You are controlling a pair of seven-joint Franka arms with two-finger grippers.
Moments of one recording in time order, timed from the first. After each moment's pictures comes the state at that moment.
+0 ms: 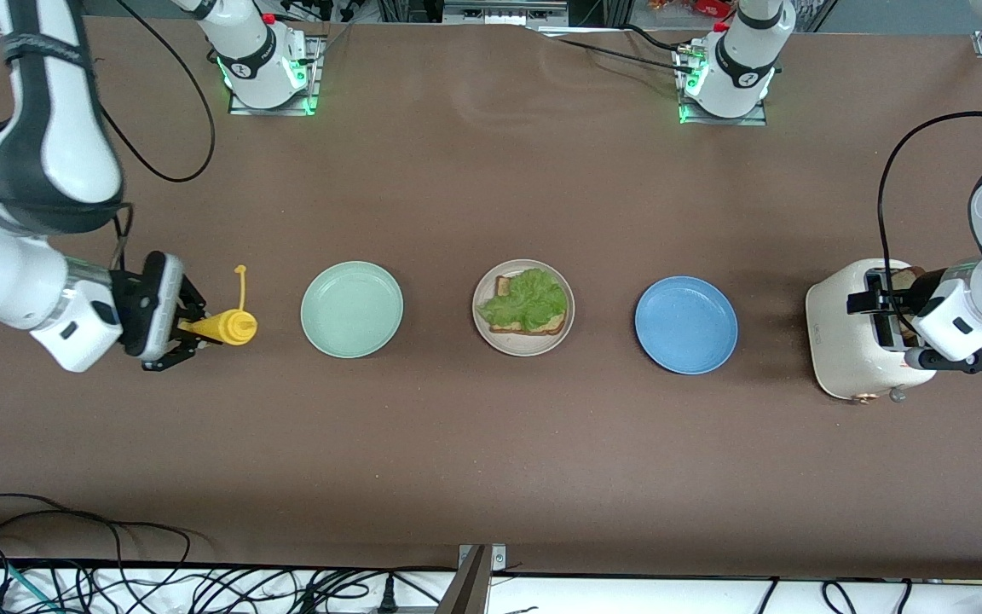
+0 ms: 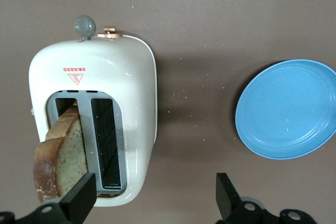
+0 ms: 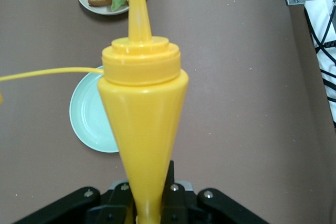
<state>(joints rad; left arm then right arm) 0.07 0.38 0.03 -1.56 0.04 1.71 0.10 0.09 0.42 -0.08 -1.48 0.48 1.82 -1.62</state>
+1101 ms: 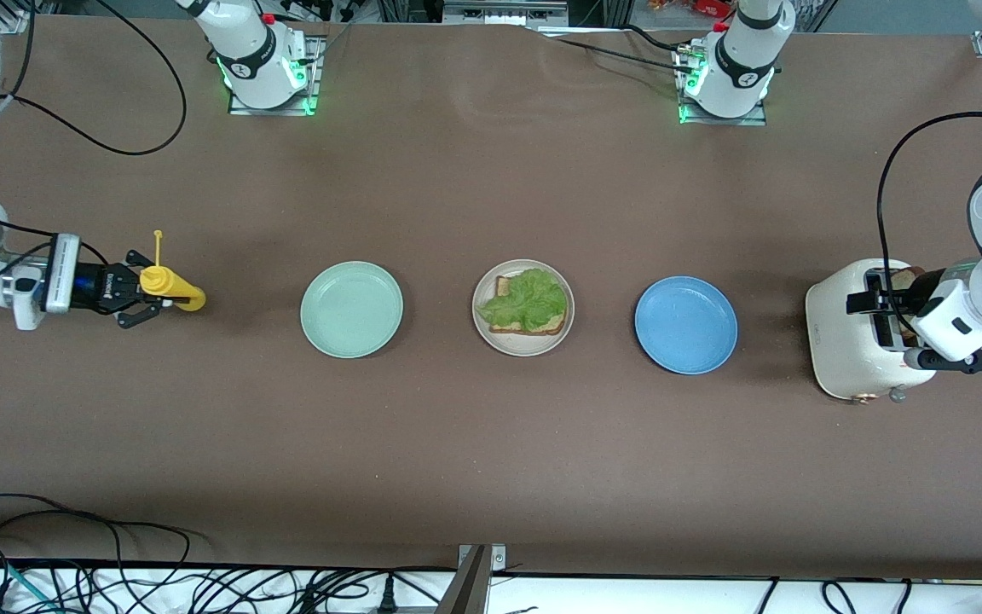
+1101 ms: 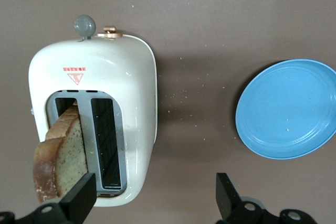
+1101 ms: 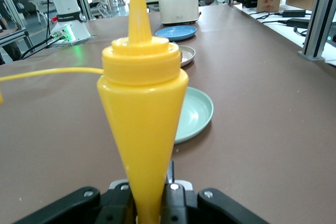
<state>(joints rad) 0.07 0.38 0.03 -1.56 0.04 1.71 0.10 -0.16 0.67 -0.31 -1.76 1.07 1.48 -2.47</state>
